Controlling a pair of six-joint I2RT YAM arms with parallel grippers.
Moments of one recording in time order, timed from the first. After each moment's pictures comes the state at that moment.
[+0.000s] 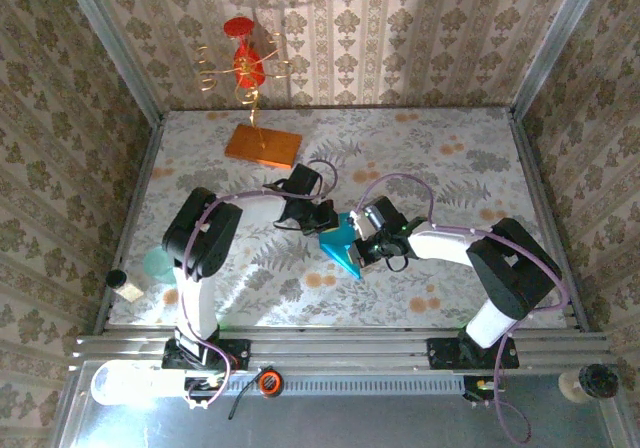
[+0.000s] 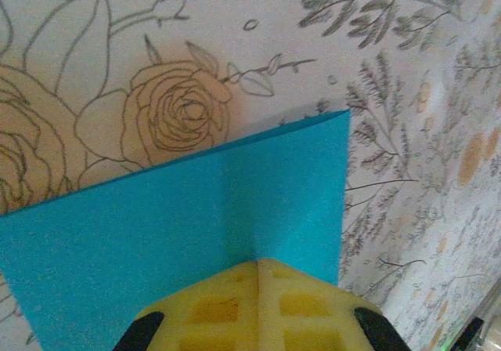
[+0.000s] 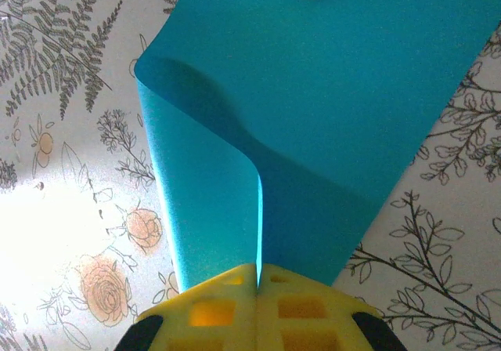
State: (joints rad) left arm -0.63 1.97 1.16 -0.24 0.51 -0.72; right arm 0.60 1.63 0.77 -0.17 -0.32 0.24
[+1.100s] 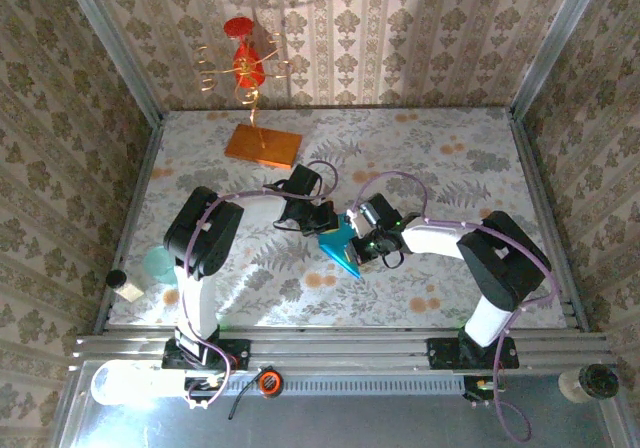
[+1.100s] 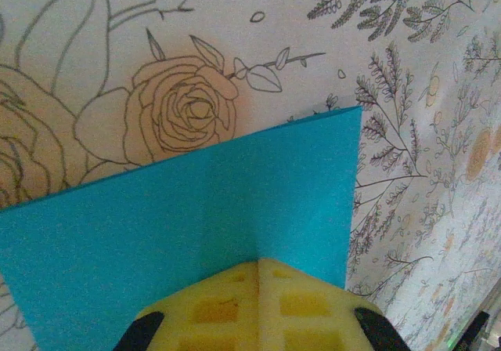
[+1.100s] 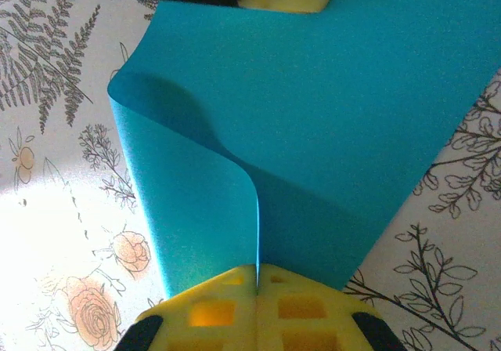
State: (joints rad) left arm -0.63 1.98 1.16 -0.24 0.52 -0.70; right arm 0.60 1.70 0.83 -0.21 -0.32 0.24
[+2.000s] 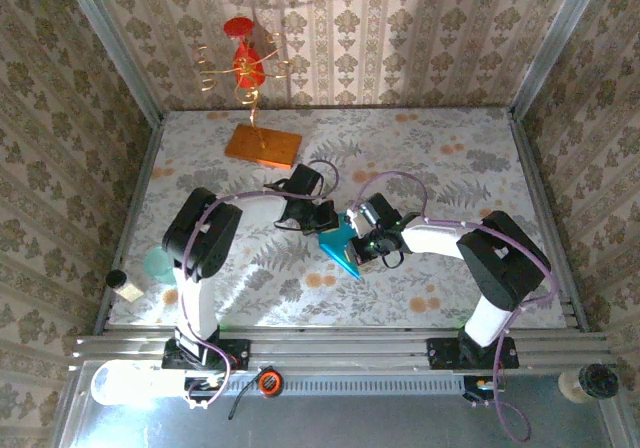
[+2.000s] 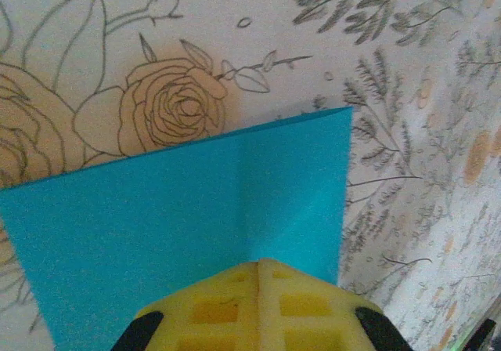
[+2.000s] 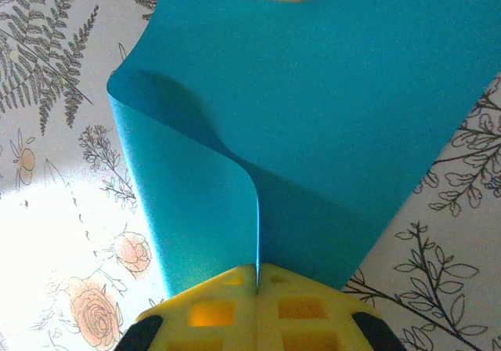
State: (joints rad) left arm -0.64 1.95 1.16 -0.26 0.48 -0.71; right arm 0.60 1.70 0.83 -0.21 -0.33 0.25
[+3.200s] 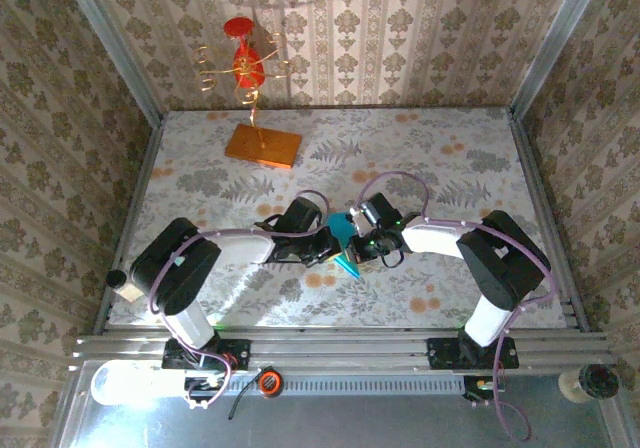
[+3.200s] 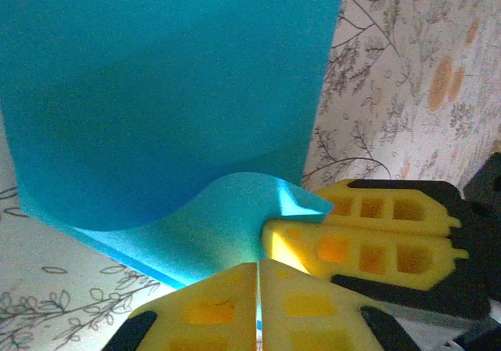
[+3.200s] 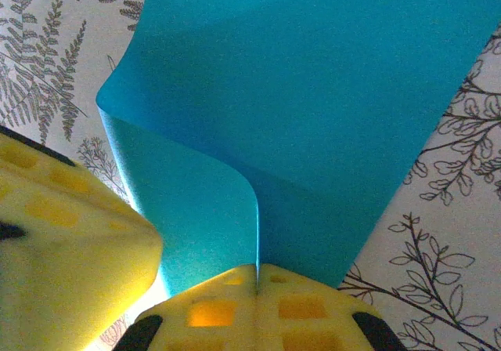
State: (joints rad) left arm -0.80 1.69 0.77 0.04 0.42 -1.10; right arm 0.60 1.70 0.83 -0.21 -0.33 0.32
